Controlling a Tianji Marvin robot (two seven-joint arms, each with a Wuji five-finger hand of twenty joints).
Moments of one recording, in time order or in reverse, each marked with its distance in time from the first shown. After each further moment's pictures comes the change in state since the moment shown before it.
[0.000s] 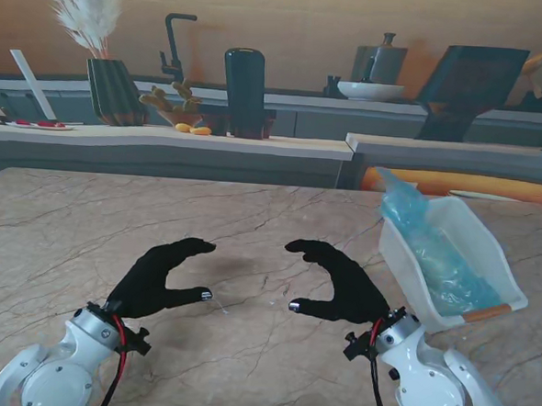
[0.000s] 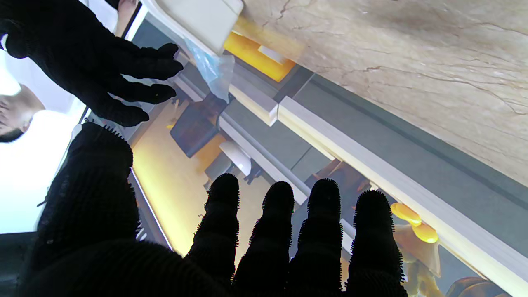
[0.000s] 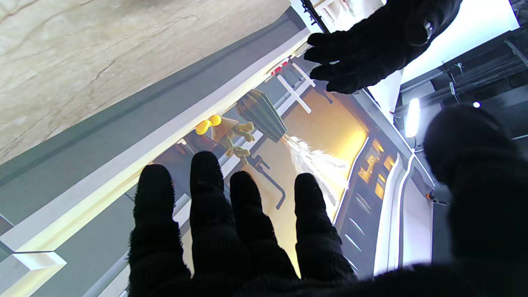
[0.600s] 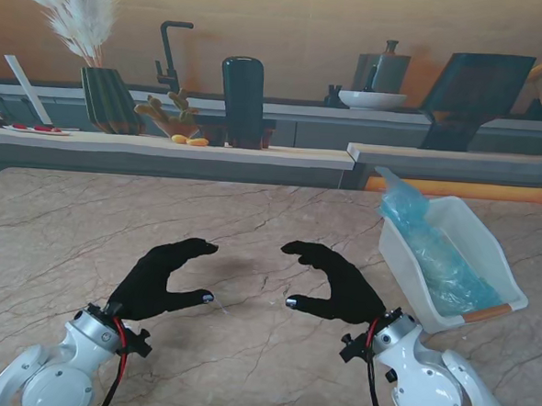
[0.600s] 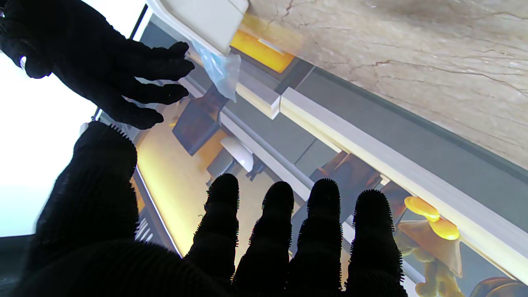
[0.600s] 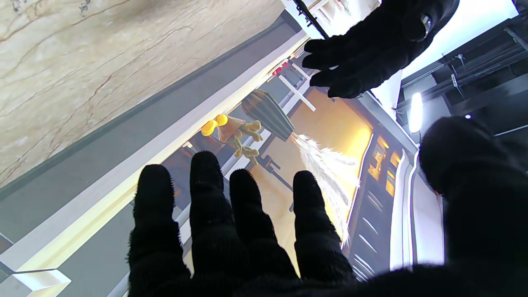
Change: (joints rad) left arm 0.008 0.001 0.002 -0.004 0.037 -0.030 0.029; right arm -0.002 -0.001 -0.012 -0.016 0.058 0.038 0.042; left_hand -0.010 -0.021 0.057 0.000 0.000 0.000 0.000 0.000 0.000 0.000 0.000 0.000 0.000 0.000 0.000 0.000 0.005 -0.001 0.000 0.003; right_hand -0.012 0.065 0.003 -0.002 0.024 0.010 0.000 0.000 0.022 0.000 0.001 0.002 0.000 0.000 0.000 0.001 0.001 0.000 0.000 0.001
